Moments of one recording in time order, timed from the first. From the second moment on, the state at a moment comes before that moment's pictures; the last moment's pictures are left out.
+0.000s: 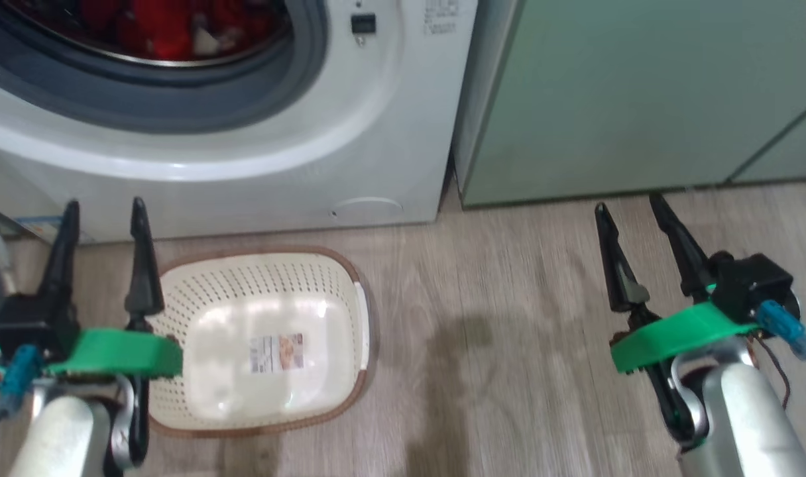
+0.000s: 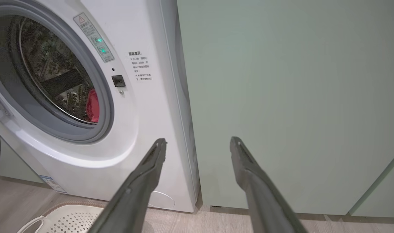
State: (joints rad) left arm -0.12 0.32 -0.14 -0.04 -0.33 0.22 -0.26; right arm -0.15 -0.05 0.02 0.09 0.18 0.13 -0.15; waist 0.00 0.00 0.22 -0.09
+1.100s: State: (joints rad) left arm 0.05 0.29 -0.18 -0.02 -0.32 0.22 -0.26; right arm 0.01 -0.05 -0.01 0.01 0.18 0.13 -0.08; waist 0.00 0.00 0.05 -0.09
